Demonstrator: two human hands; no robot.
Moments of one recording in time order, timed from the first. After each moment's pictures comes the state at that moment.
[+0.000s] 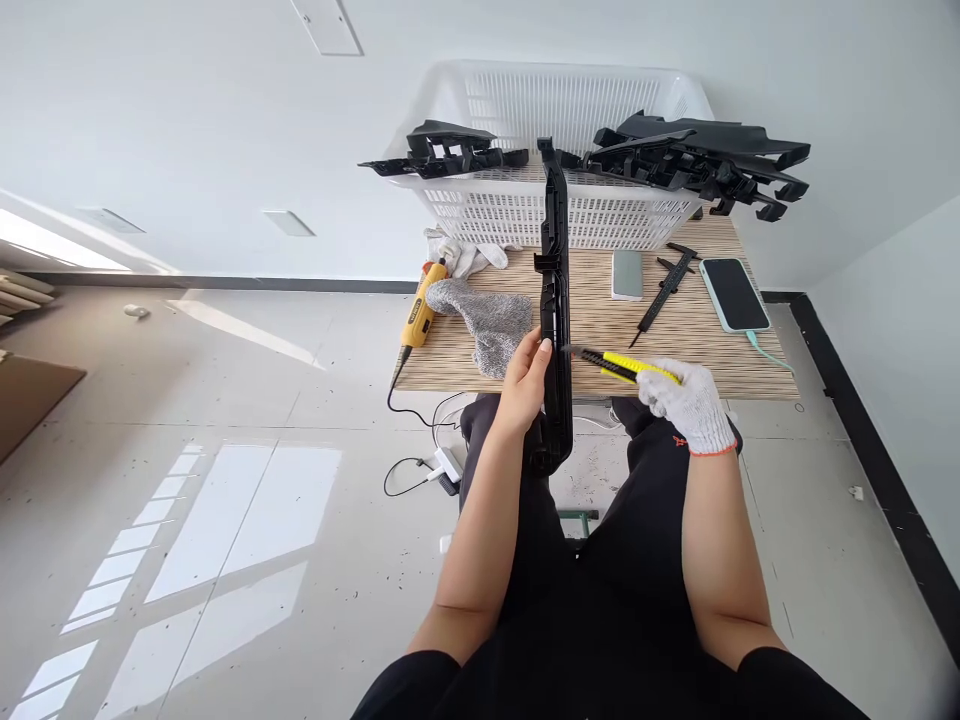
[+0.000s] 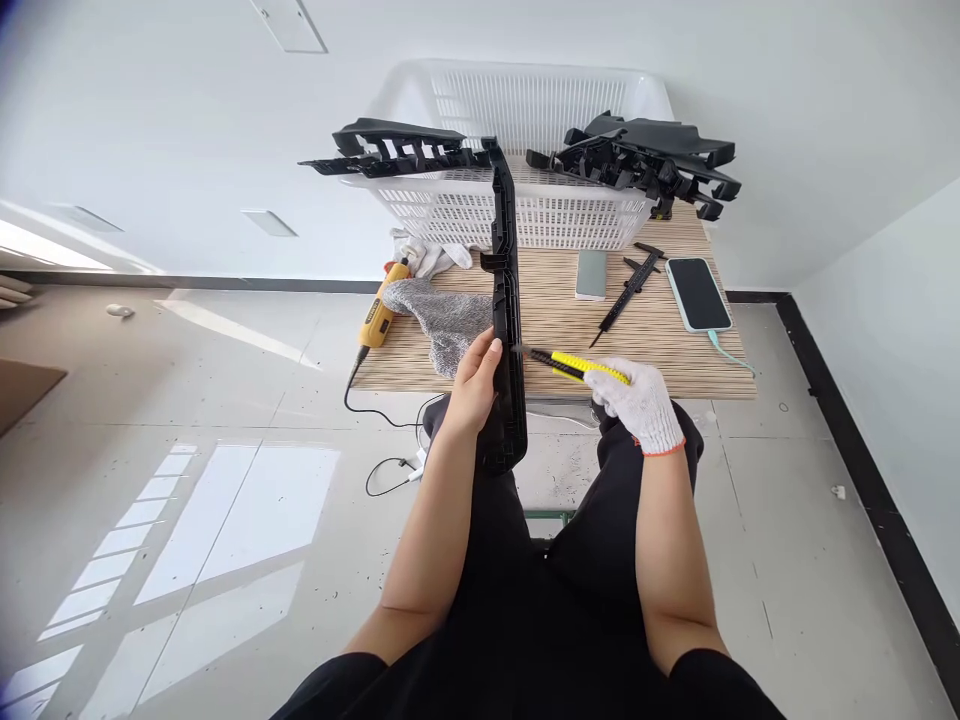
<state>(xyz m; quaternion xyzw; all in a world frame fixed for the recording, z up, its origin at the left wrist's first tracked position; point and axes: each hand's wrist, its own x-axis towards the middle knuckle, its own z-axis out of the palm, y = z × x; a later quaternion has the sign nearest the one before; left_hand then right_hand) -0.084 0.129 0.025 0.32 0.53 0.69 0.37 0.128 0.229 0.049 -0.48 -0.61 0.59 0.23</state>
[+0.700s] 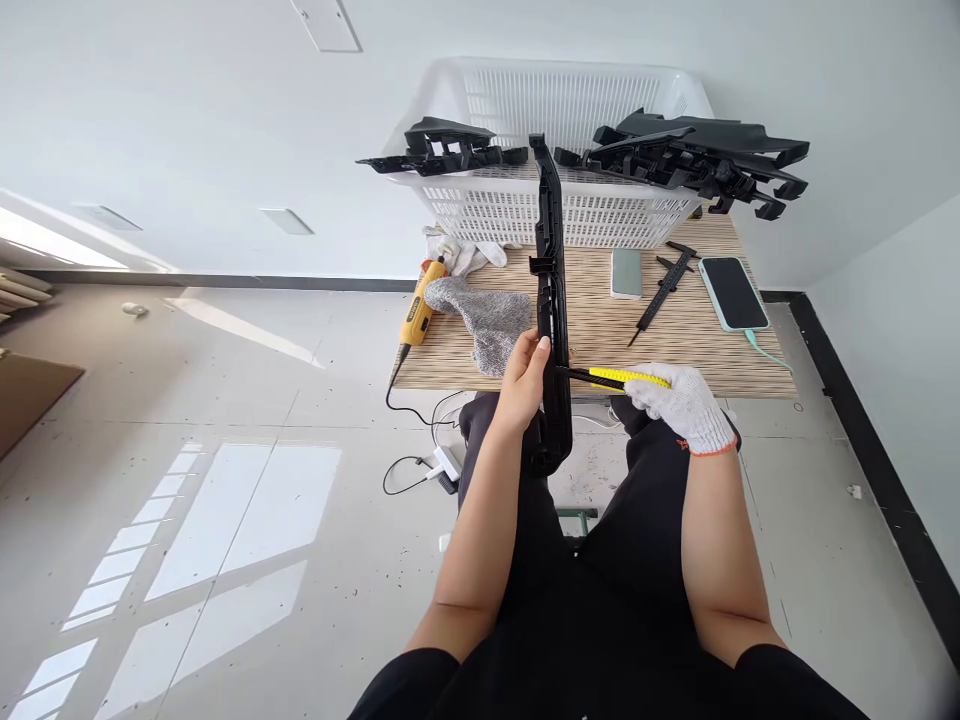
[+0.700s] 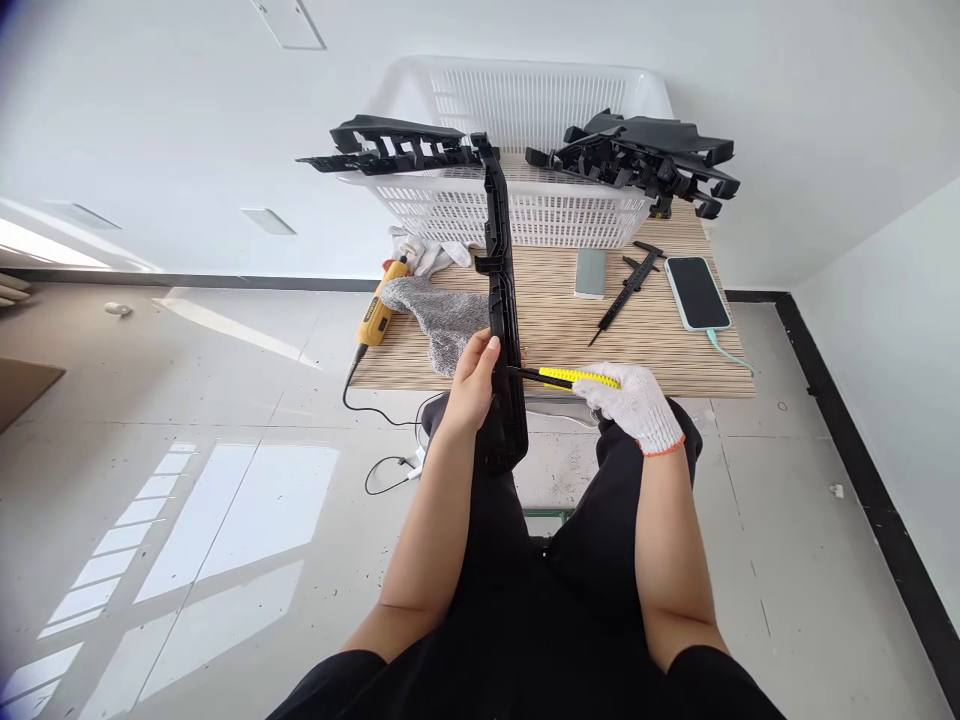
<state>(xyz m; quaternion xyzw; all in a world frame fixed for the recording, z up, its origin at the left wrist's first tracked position) -0.082 0.128 0.029 0.29 0.51 0.71 0.39 0.129 0.228 0.045 -0.46 -0.64 0.59 0.19</state>
